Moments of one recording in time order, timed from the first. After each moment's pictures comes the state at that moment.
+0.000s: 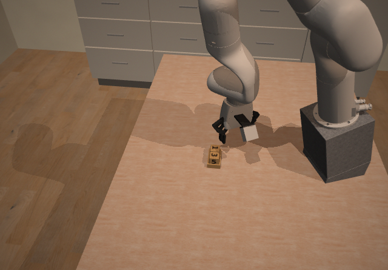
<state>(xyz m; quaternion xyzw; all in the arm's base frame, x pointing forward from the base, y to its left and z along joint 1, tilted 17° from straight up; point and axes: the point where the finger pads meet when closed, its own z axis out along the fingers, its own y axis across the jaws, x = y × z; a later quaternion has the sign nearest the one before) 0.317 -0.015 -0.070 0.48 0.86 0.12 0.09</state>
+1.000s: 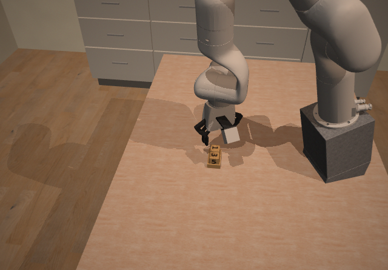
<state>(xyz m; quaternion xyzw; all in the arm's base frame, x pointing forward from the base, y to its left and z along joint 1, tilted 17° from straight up) 0.369 0.005 -0.050 0.48 0.86 0.12 0.09</state>
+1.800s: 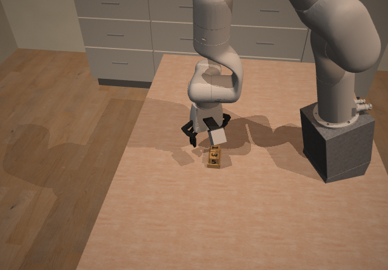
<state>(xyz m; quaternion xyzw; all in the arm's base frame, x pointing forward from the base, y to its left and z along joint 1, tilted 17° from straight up) 0.405 0.019 -0.036 0.48 0.86 0.12 0.09</state>
